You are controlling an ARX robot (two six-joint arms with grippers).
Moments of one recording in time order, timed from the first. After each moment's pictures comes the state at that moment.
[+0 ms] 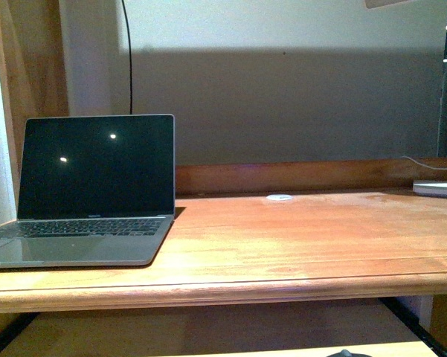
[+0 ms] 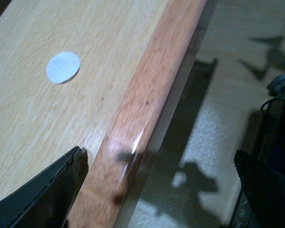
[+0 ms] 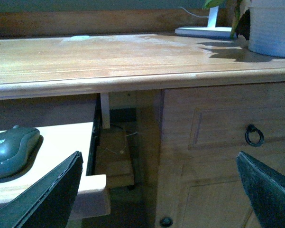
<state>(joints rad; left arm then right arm) -0.09 1.33 0.54 -0.19 0.68 0.96 0.00 0.00 0.02 0.00 0.00 0.00</state>
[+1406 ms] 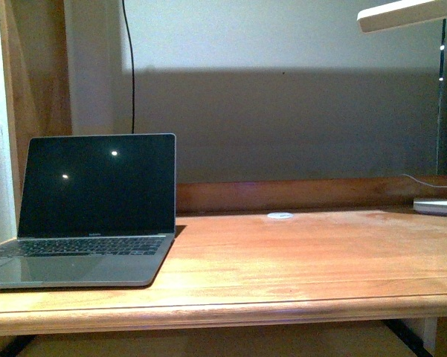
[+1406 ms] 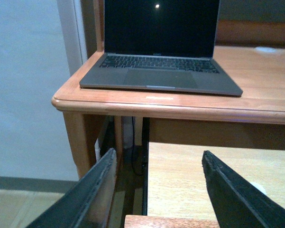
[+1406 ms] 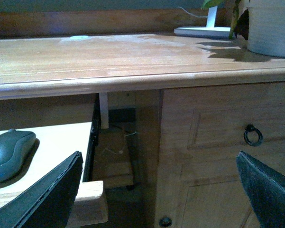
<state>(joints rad) -0.01 0.21 0.24 -0.05 0.00 -0.01 0.00 0.00 0.02 0.00 0.00 0.00</state>
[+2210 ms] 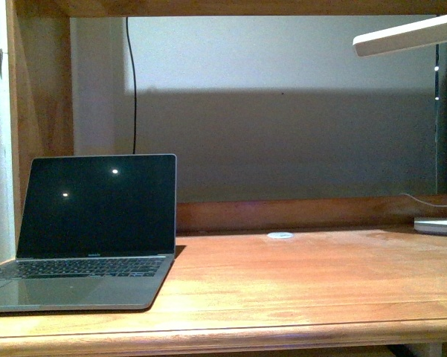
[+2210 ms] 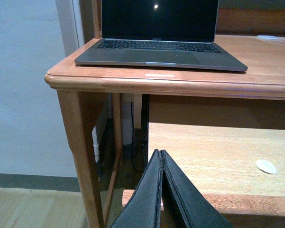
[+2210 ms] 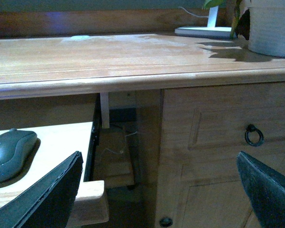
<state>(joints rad) -0.01 0.05 0.06 -0.01 0.00 -0.01 0.00 0.00 0.02 0.00 0.00 0.00</state>
